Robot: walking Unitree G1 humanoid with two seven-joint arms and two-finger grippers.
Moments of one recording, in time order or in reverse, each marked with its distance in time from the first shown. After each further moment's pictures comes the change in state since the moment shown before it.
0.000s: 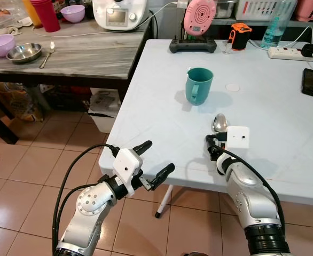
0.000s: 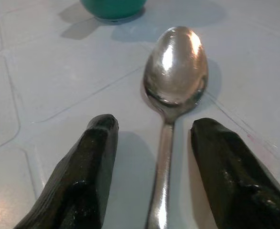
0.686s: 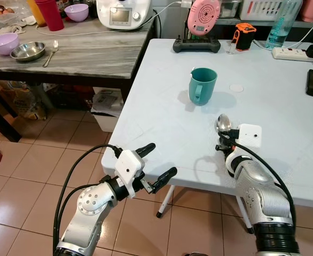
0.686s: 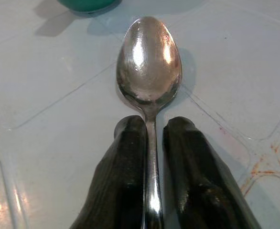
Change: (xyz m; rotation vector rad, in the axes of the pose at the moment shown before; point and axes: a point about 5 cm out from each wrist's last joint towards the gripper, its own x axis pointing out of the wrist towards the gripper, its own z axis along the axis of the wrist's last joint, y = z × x) left arm 0.001 -0.002 -0.001 -0.006 0.012 -0.053; right arm -0.003 -0.018 0.007 0.043 0.073 -0.045
